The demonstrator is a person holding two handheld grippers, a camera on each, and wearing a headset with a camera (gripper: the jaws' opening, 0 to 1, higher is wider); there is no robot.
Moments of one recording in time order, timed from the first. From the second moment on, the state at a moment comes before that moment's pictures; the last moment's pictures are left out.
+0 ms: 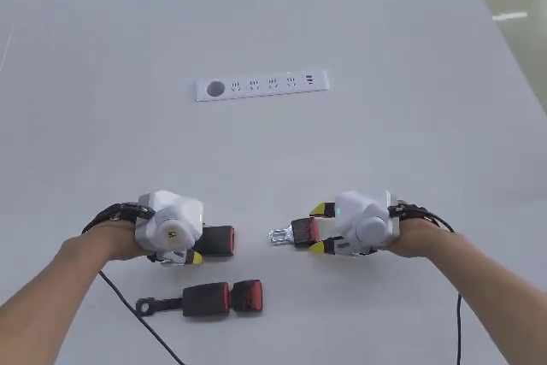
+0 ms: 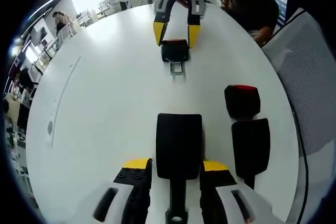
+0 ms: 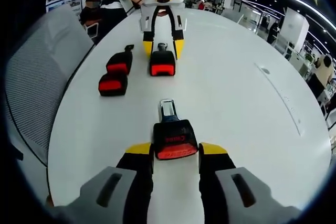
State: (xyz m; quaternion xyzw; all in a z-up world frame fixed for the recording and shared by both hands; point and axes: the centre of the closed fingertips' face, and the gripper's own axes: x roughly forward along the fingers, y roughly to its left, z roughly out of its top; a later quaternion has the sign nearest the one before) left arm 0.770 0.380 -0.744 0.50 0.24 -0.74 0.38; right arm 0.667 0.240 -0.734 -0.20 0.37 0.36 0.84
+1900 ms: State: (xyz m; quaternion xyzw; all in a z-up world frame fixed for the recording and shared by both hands) left arm 0.769 0.383 -0.747 0.50 0.27 -0.73 0.38; right arm 0.701 0.285 -0.735 -0.21 0.36 0.37 0.83
